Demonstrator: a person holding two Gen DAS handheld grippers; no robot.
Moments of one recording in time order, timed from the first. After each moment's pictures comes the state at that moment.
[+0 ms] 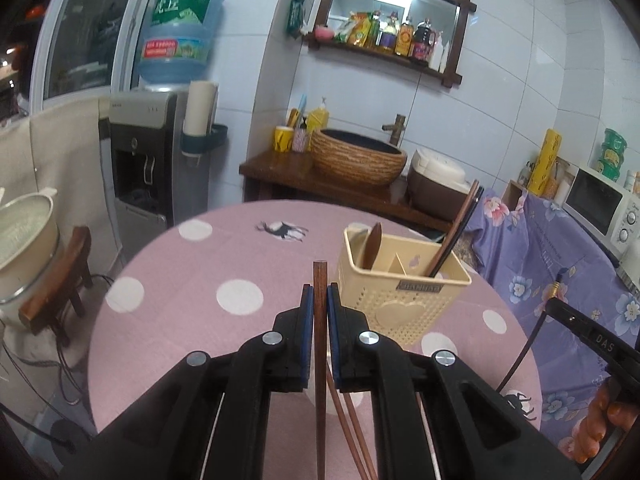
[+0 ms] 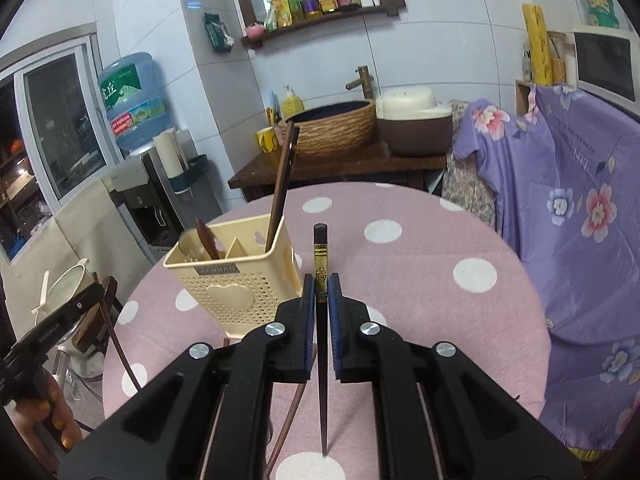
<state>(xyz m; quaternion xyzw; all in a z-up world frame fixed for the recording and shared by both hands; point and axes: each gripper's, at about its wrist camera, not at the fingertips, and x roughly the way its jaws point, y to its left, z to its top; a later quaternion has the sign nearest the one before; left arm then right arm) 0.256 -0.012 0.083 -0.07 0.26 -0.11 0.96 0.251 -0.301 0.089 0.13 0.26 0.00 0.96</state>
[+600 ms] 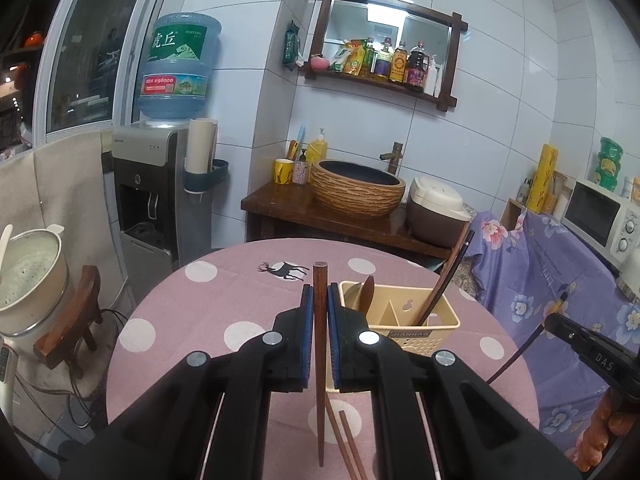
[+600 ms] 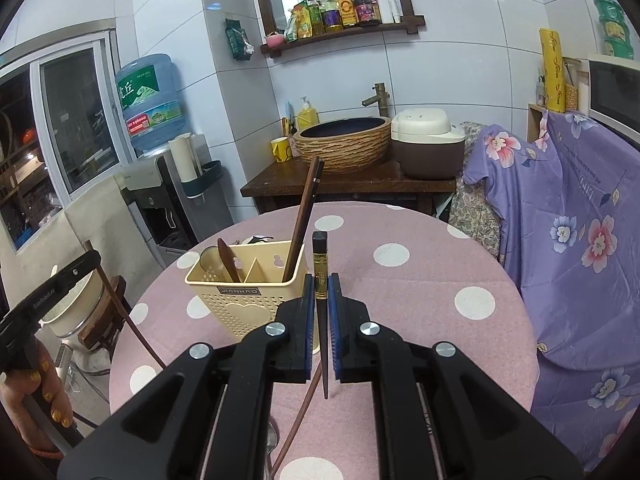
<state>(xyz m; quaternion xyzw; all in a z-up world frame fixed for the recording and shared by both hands) 0.256 -0.012 0.121 -0.06 0.22 -0.11 0.97 0.251 -0.294 0.119 0.11 0.25 0.02 0.96</state>
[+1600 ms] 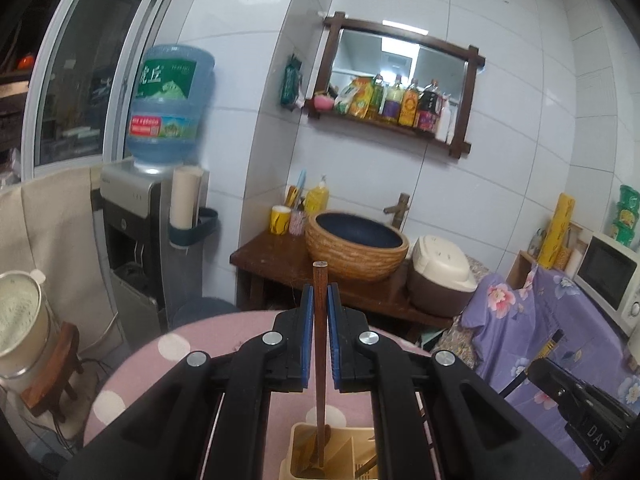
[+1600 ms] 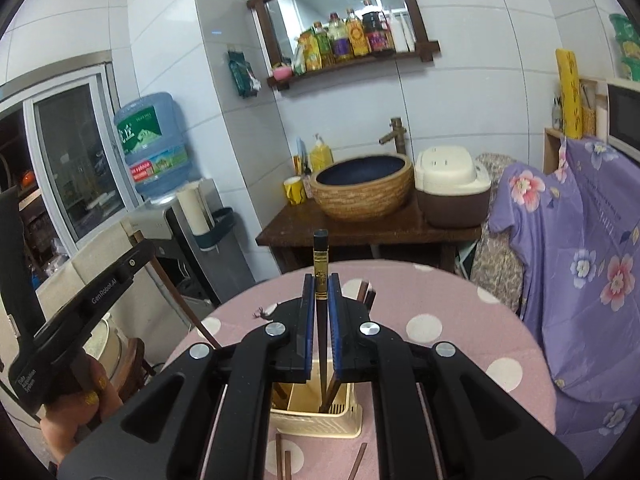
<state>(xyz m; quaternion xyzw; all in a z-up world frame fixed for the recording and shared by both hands) 0.348 -0.066 0.192 -0.09 0.17 -0.08 0.98 0.343 -0.275 0.208 0.13 0.22 0.02 0.97</state>
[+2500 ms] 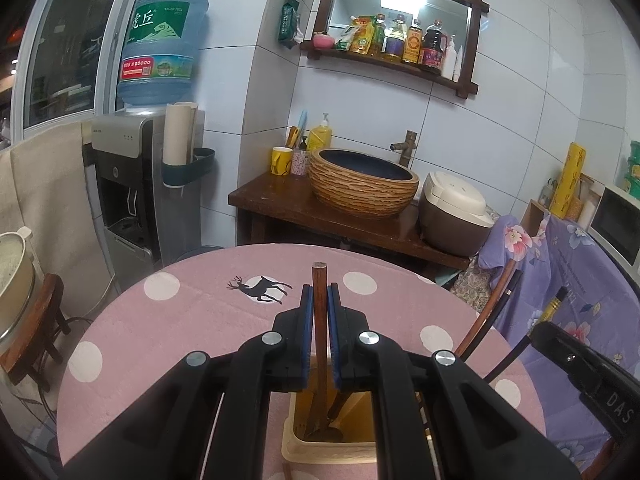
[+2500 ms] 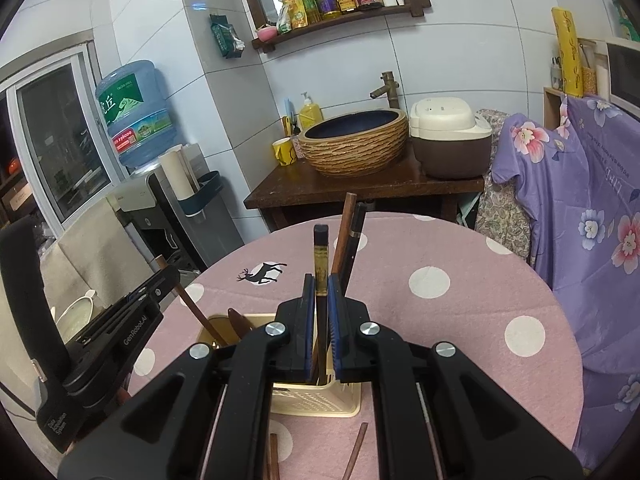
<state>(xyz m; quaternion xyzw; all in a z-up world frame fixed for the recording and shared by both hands) 0.364 -0.078 0.111 -0.07 0.25 -0.09 0.96 0.361 -0.273 0.130 0.15 0.27 0.02 0.95</state>
